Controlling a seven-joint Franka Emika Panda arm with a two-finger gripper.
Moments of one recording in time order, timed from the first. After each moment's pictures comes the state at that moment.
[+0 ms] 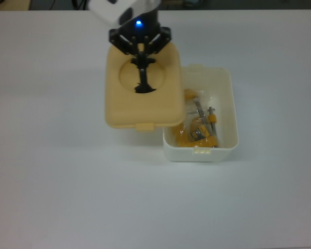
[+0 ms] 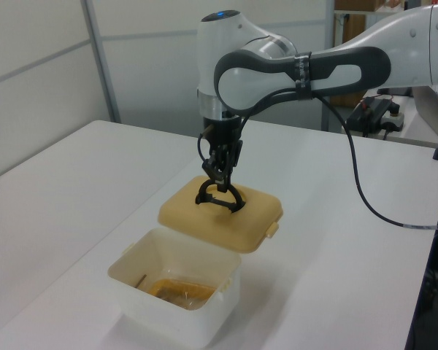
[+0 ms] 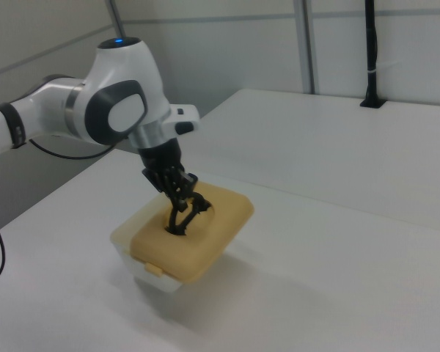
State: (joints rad) arm 0.05 0.11 0.09 -1.63 0.00 1.81 0.06
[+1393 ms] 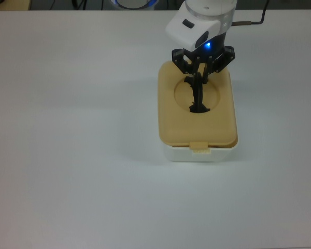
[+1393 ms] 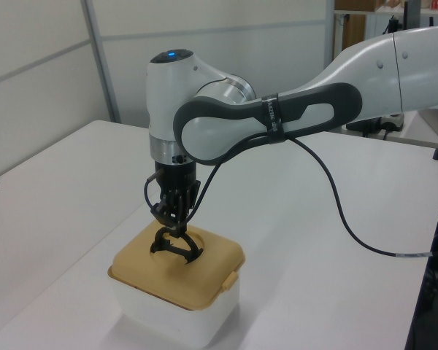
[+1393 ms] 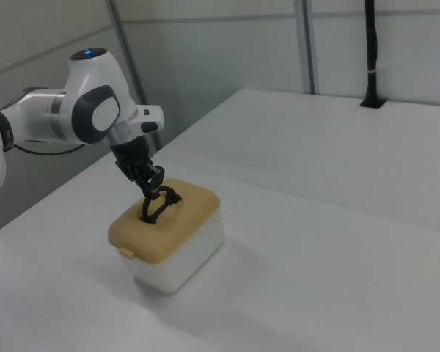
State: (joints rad) arm 0.24 0.24 0.09 -1.54 -0.01 1.90 0.26
